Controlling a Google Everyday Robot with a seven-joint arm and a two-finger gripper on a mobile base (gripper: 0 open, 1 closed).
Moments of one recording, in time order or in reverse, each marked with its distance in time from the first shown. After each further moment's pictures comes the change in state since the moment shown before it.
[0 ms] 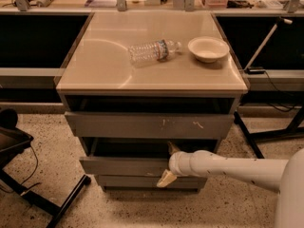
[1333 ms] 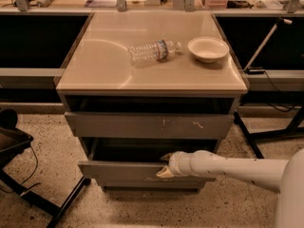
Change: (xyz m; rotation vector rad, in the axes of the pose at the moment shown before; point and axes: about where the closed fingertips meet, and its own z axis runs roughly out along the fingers) arm 0.000 0.000 0.000 0.000 0.000 0.000
